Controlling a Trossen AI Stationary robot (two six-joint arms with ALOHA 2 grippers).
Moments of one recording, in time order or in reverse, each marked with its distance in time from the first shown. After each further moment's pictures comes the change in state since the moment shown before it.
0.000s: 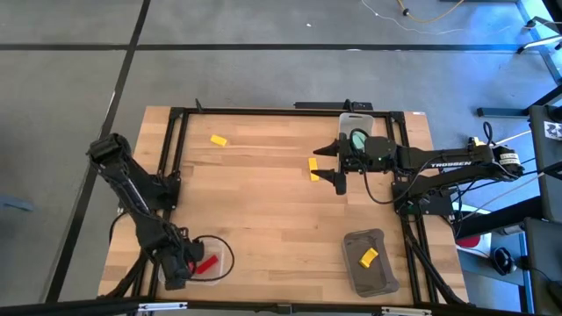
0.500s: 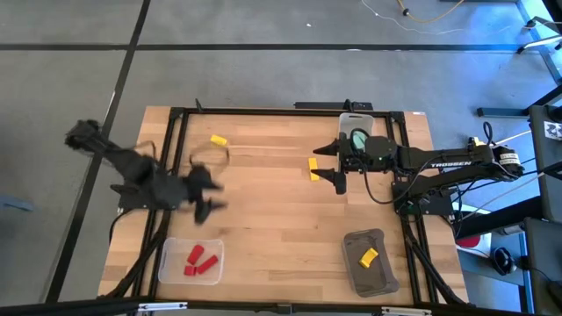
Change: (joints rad) left arm 0.479 -0.567 0.005 0.050 -0.580 0.401; right arm 0.000 0.000 0.000 0.018 0.001 0.000
